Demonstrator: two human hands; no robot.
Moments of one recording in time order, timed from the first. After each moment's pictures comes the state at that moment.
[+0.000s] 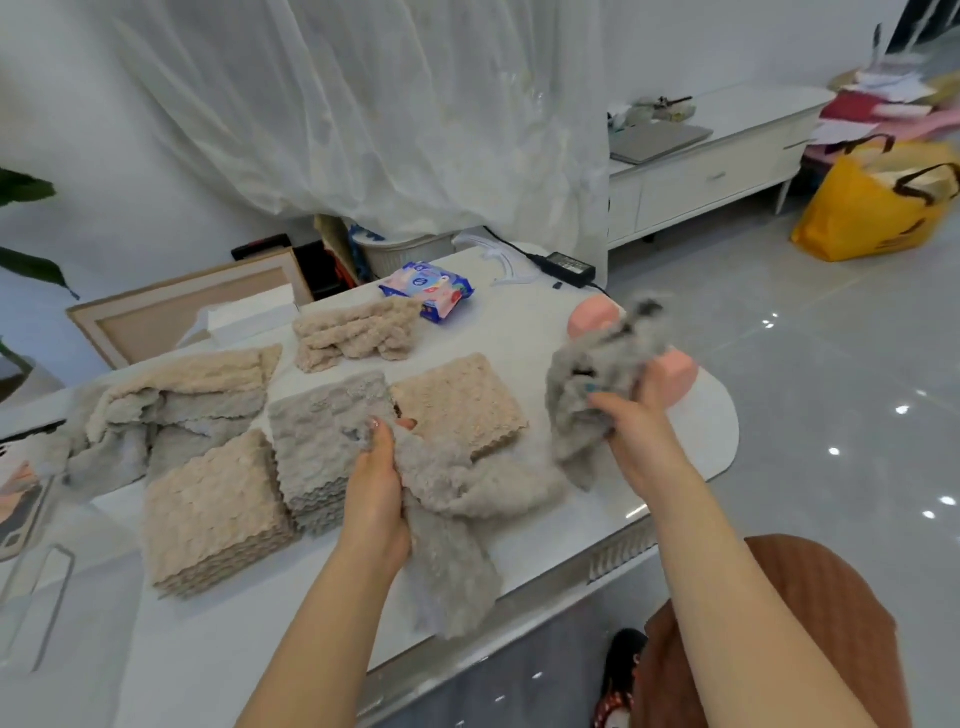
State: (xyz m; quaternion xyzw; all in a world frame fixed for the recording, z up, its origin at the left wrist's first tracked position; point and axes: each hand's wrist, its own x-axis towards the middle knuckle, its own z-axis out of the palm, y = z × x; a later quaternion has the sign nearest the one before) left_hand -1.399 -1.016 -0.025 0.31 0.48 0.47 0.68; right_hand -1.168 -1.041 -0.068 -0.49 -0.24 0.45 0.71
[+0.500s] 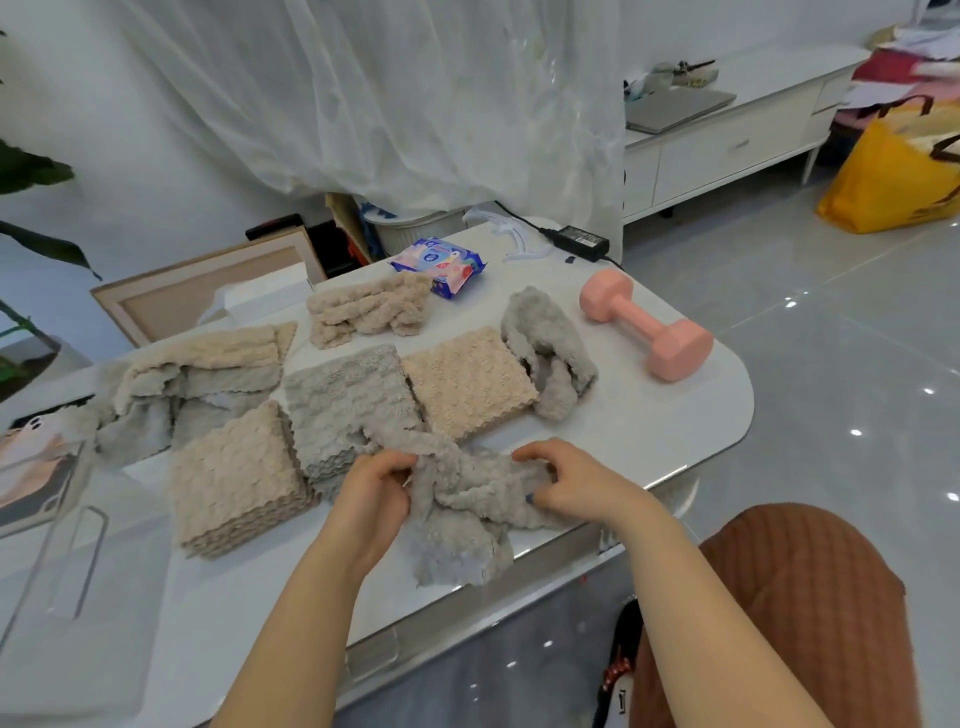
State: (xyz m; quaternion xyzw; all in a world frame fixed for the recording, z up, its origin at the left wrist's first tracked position) left_hand -1.436 -1.025 -0.044 0.33 0.49 0.40 0.70; right_hand -1.221 -1.064 -0.104 -0.66 -0.58 0.42 0.22
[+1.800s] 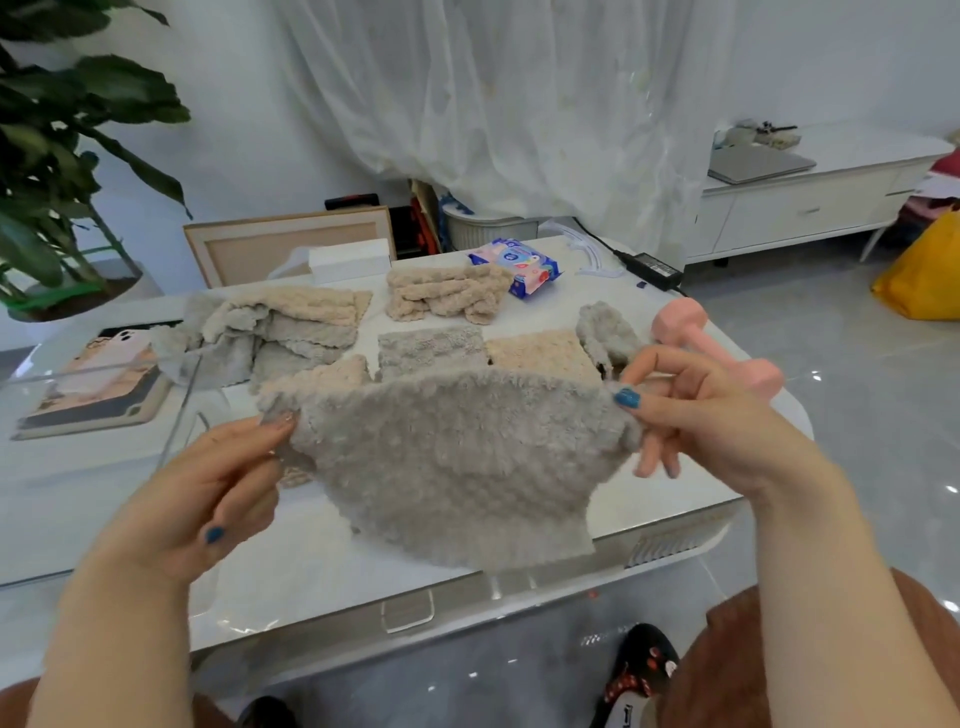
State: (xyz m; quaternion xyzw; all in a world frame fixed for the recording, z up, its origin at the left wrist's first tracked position) left_hand -1.618 -1.072 0.037 0.41 0.40 0.41 0.71; right_hand -1.247 -1.103 0.041 -0.45 -0.52 0.55 0.48
